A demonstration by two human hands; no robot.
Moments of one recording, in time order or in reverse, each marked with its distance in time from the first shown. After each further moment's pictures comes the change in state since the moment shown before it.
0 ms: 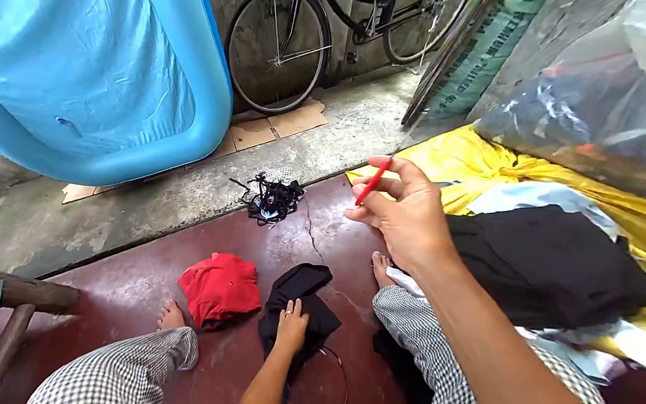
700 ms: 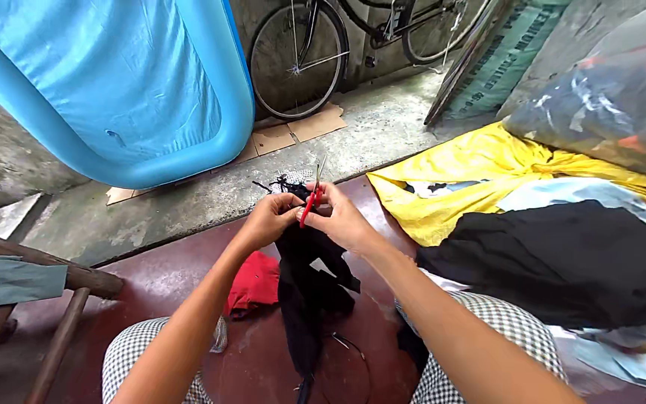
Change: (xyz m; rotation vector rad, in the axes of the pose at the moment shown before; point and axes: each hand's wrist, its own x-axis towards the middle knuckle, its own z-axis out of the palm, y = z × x) left_hand -0.129 0.050 -0.365 -0.573 0.454 0.496; right_hand -0.011 0.045 0.069 -0.122 -0.478 0.016
